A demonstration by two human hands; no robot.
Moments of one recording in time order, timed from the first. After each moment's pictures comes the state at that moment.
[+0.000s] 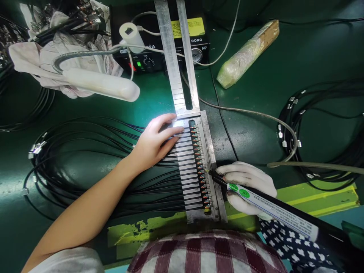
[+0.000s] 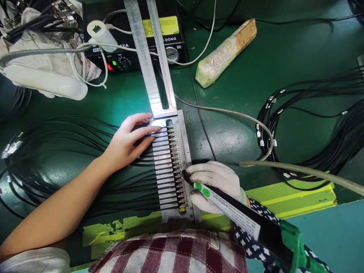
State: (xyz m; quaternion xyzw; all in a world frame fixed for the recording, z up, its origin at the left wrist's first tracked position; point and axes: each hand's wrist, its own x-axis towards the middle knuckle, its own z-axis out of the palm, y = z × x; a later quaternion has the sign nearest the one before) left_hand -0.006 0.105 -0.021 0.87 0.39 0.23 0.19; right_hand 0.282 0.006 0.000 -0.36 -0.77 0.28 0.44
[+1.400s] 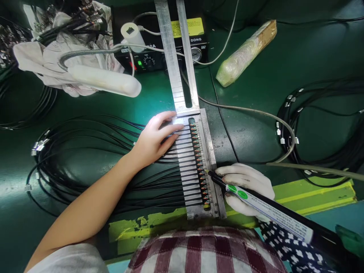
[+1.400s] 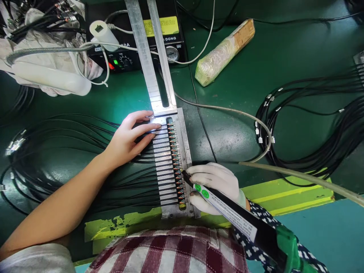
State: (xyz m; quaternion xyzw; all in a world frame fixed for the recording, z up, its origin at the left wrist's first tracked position) left_hand -0.005 0.105 -0.021 0.87 0.39 0.24 0.19; right_hand 0.282 -0.009 -0.001 -0.37 -0.77 0.27 0.43
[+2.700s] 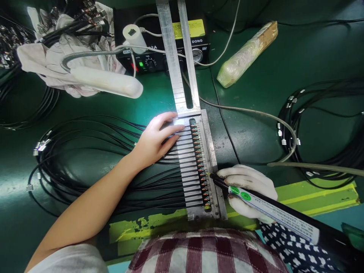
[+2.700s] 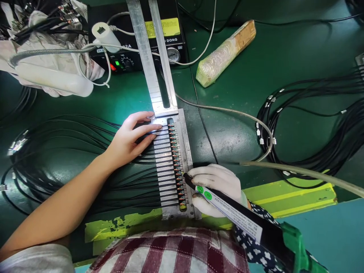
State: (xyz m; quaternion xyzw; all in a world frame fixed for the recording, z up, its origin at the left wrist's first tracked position) left_hand -0.004 0.105 -0.019 0.87 0.39 0.23 0.19; right_hand 0.279 -0.004 0.004 -0.37 -0.76 0.28 0.46
